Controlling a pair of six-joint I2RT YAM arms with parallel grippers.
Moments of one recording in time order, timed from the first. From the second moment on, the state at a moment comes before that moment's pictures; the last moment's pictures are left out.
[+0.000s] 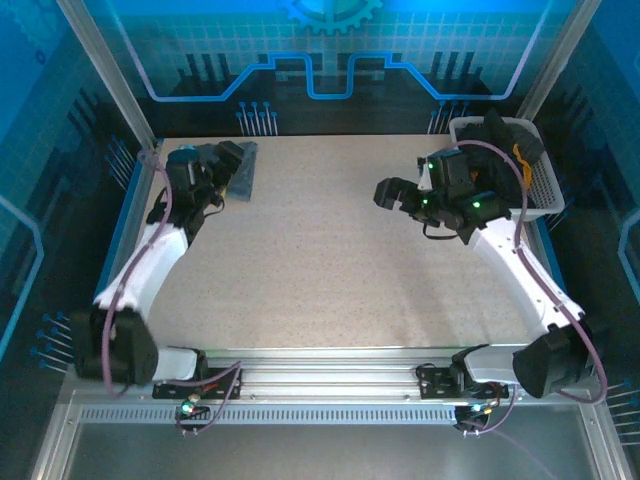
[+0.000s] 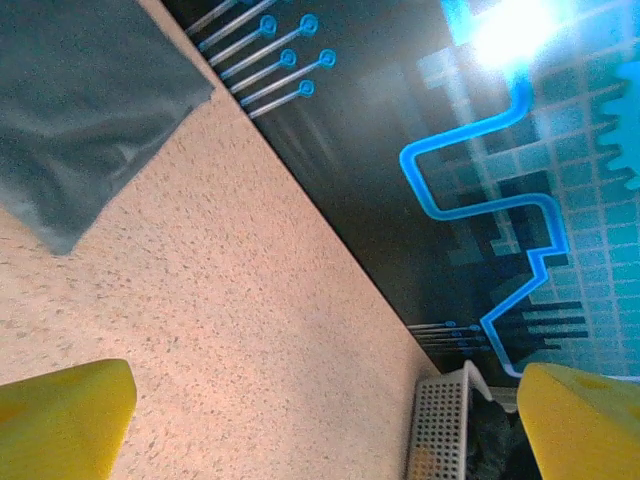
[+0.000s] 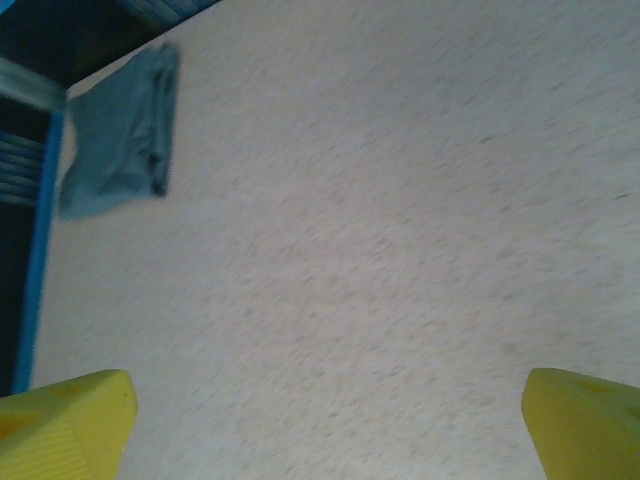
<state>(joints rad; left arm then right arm) -0.08 1.28 1.06 -0.17 0.03 -1.08 0.32 1.29 1.27 -0.74 -0.12 0.59</state>
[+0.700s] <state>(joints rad) -0.09 1.25 0.36 0.26 -0.37 -0.26 0.22 1.51 0.82 -0.07 0.27 0.06</state>
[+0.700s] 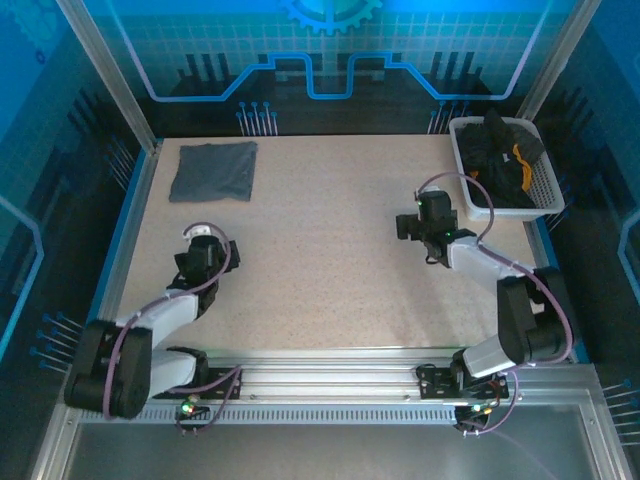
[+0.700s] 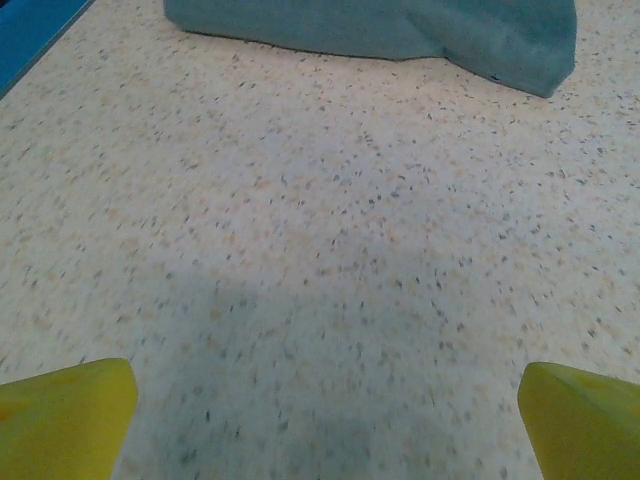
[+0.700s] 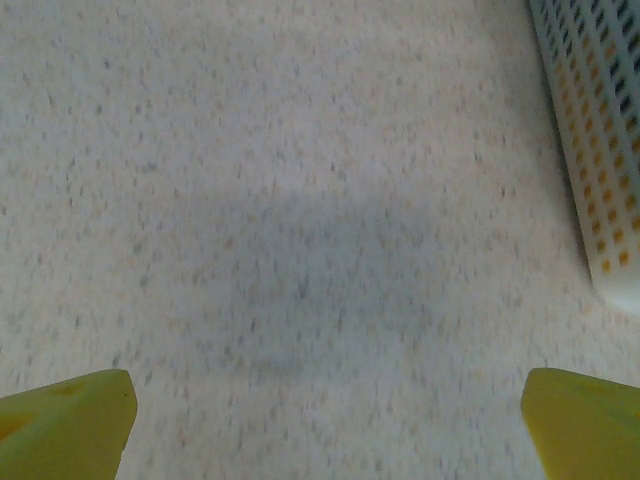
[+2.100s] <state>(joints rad) -0.01 1.56 0.35 0.89 -0.16 -0.16 0.07 1.51 0.41 0.65 0.05 -0.04</state>
